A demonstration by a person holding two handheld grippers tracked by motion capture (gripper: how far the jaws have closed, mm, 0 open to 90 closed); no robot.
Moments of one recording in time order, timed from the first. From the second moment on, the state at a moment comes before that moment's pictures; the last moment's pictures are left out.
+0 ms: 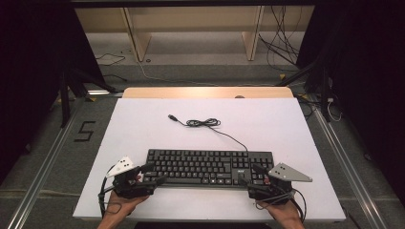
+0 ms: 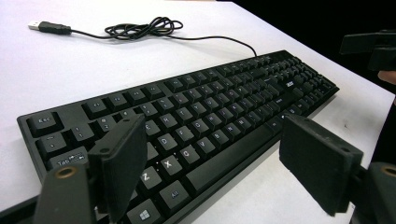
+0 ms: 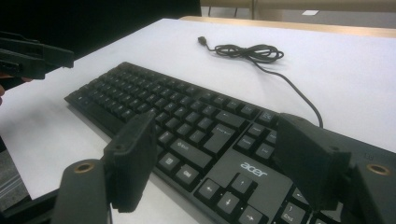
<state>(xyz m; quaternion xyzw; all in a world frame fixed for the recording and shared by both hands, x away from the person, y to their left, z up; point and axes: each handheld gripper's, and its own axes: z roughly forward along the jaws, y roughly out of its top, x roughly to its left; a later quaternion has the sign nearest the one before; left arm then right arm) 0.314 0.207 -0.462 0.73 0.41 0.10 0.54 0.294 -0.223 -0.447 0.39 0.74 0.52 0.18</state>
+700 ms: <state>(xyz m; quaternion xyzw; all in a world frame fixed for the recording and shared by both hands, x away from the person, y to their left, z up) 0.319 0.211 -0.465 0.73 0.43 0.11 0.52 0.312 -0.190 -0.440 0.38 0.75 0.52 0.14</state>
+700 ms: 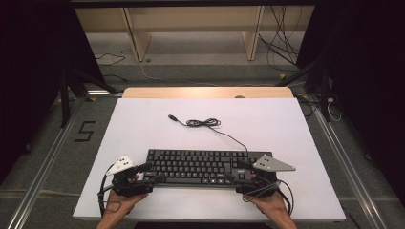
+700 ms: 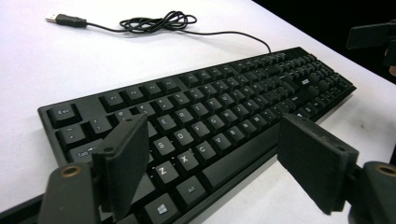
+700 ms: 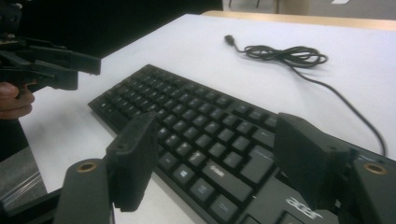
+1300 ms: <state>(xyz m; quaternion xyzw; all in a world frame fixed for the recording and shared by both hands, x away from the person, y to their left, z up) 0.327 0.216 -0.469 0.73 0.45 0.11 0.49 0.346 -0.142 -0.440 0.35 0.79 0.49 0.10</state>
